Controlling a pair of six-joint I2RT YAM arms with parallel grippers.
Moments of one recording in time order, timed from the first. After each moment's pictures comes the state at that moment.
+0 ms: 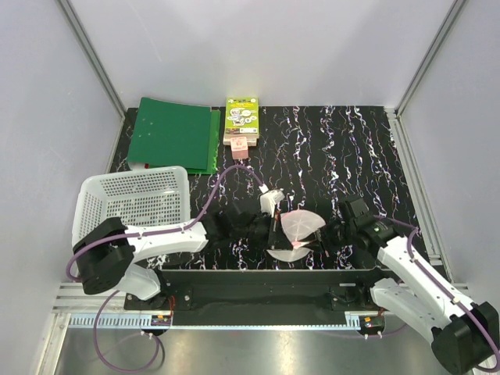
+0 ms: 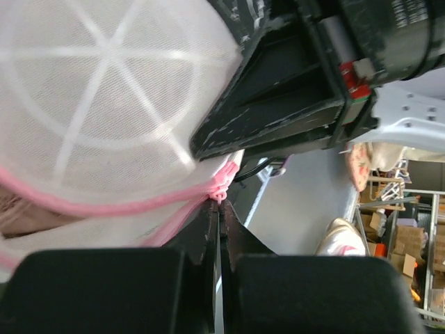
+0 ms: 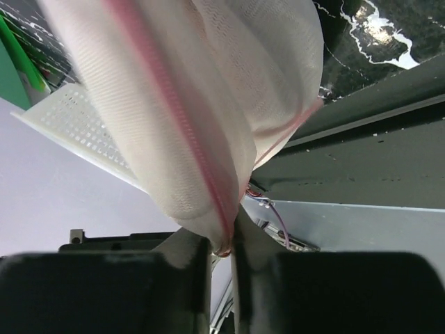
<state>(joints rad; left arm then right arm) -1.06 1.42 0.76 0.18 0.37 -0.84 0.46 0.82 0.57 -0.78 -0.41 1.65</state>
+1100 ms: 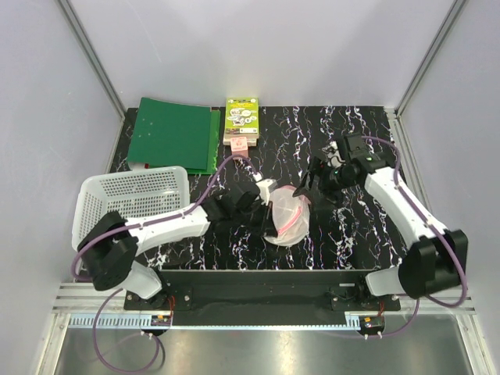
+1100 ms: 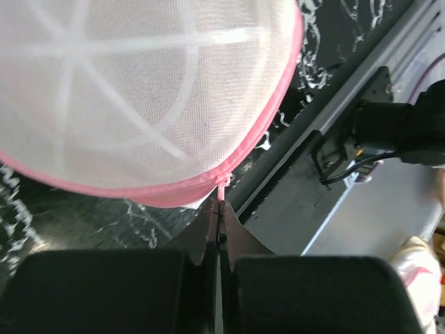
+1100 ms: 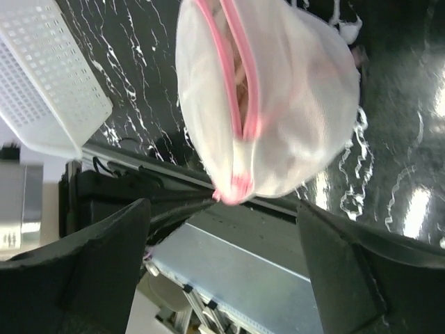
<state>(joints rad) -0.93 1.46 0.89 -0.18 0.31 -0.63 0.27 1.41 1.17 -0.90 -0.50 0.63</state>
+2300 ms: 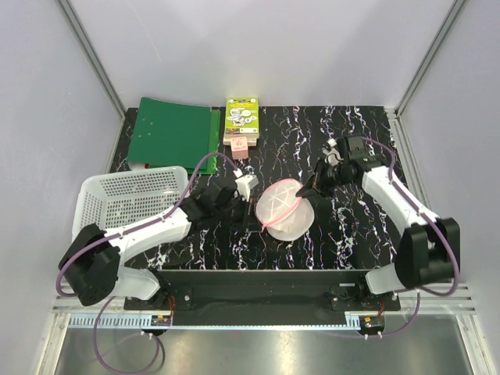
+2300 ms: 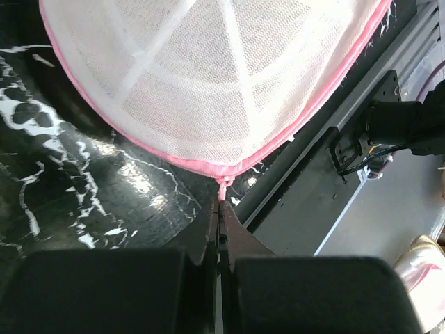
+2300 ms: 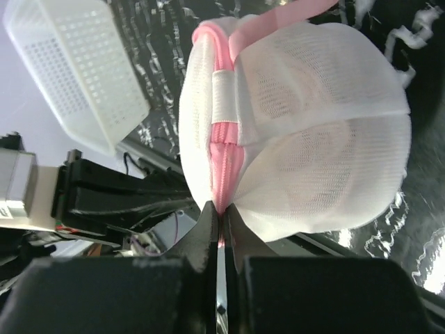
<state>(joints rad) -0.80 1.33 0.78 -0.18 0.39 -0.55 0.22 1.39 1.06 -0.70 -0.61 0.66</state>
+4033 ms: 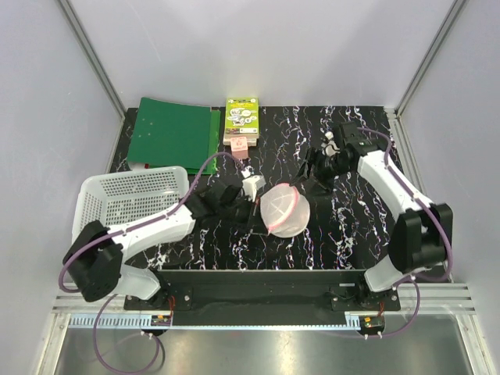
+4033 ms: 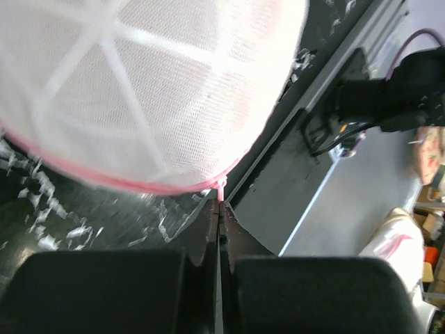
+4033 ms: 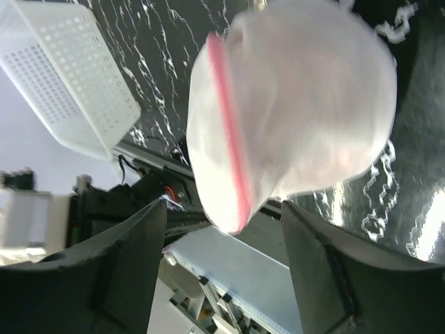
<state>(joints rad) -0.82 1.34 0.82 -0.21 0.47 -0.56 0.24 1.58 1.31 -0.87 -0.61 0.62</state>
